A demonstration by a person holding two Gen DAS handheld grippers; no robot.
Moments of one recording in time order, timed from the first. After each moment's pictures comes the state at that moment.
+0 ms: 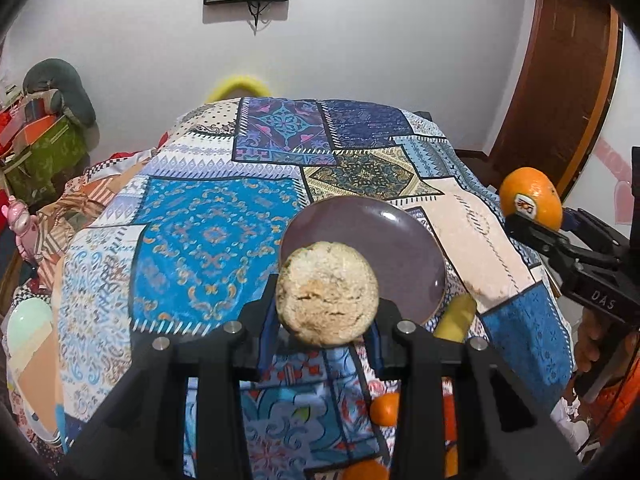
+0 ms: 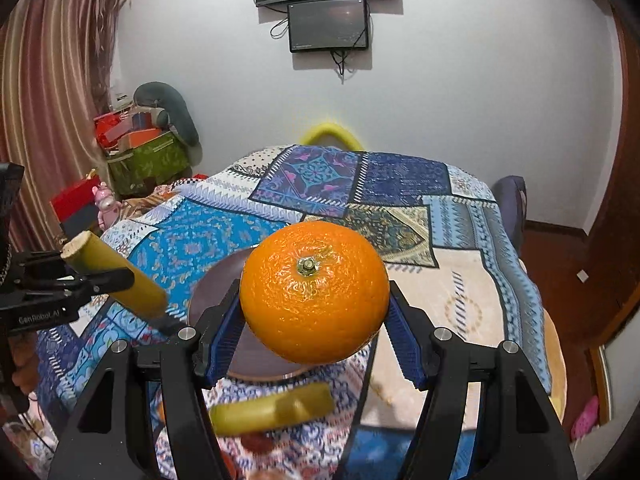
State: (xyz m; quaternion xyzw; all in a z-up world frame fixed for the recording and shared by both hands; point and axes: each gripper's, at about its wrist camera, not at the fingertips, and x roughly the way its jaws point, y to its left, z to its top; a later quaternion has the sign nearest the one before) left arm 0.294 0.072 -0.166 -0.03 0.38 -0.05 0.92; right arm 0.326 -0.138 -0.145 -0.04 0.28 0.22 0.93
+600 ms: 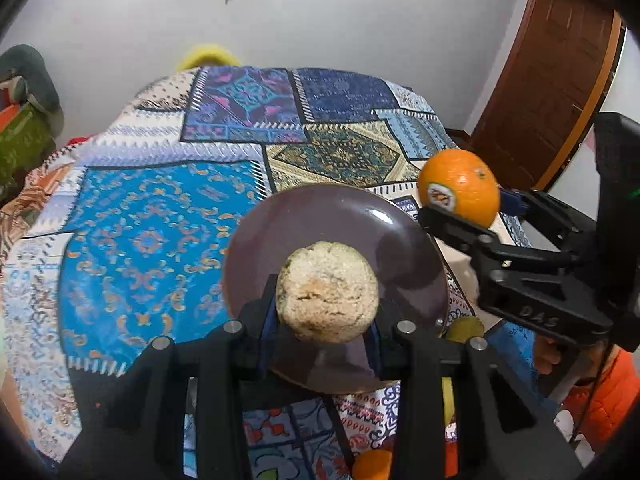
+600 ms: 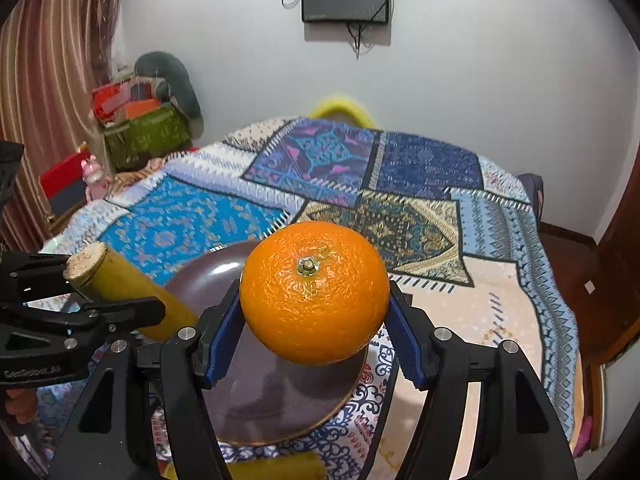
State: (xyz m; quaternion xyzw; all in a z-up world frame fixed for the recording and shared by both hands) left arm 0.367 0.051 -0.211 -0.05 0.43 -0.10 0.90; right arm 0.401 -0.099 -0.186 -0.07 0.32 0.24 0.91
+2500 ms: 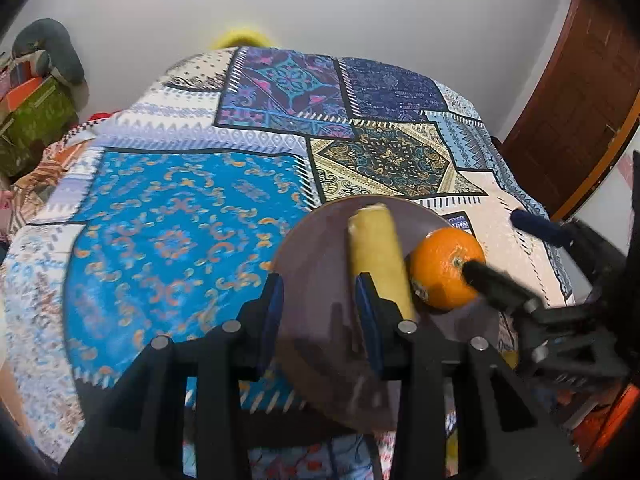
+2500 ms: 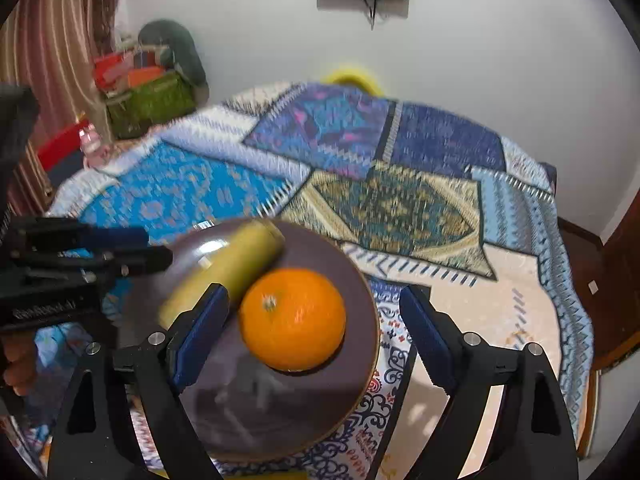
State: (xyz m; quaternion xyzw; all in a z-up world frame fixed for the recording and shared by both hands) left arm 0.398 0.081 -0.220 -0.07 0.44 -0.04 0.89; right arm 0.422 -0.086 -0.199 -0.10 0.36 0.25 0.89
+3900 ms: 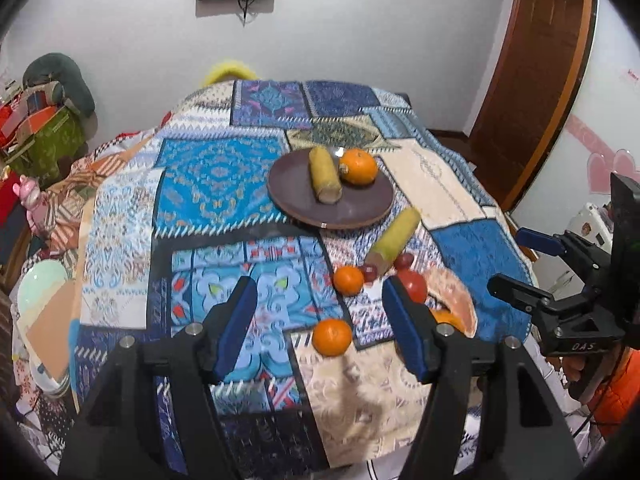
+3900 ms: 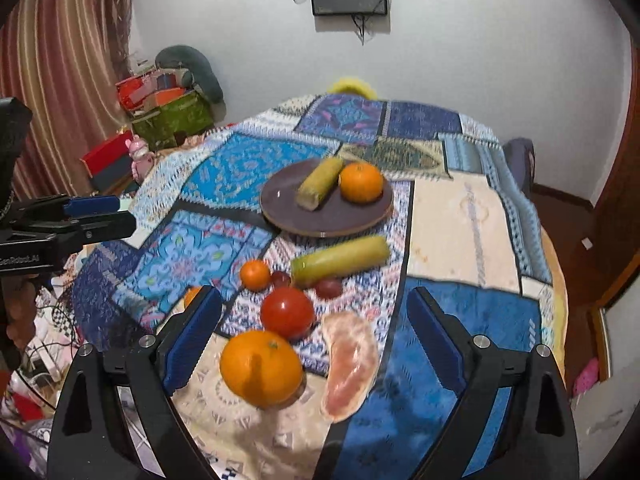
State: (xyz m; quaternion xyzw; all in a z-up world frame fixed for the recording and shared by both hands) left arm 0.152 0.064 -0.149 -0.03 0.41 -0.07 0.91; right arm 0.196 -0.149 -0.165 -0.05 0.36 0.24 0.90
